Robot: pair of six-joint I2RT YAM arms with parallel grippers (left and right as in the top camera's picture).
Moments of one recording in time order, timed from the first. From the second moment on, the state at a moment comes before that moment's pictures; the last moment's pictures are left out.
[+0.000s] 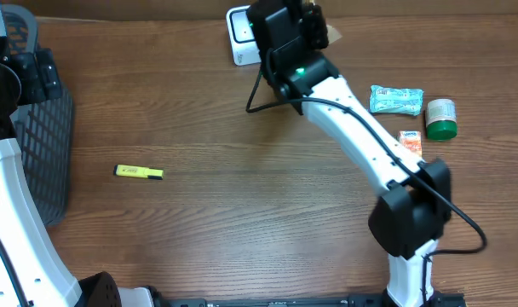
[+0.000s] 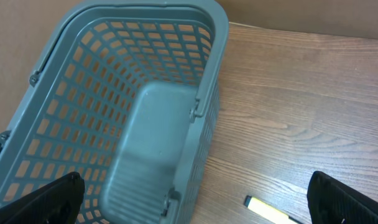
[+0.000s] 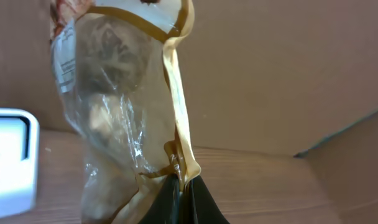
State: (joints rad) left arm 0.31 1.57 2.10 -1.29 -0.21 0.13; right arm 0.57 2.08 1.94 -0.39 0.93 -0.09
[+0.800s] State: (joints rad) left arm 0.31 1.57 2.10 -1.29 -0.21 0.13; right arm 0.62 2.31 1.94 0.09 1.02 -0.69
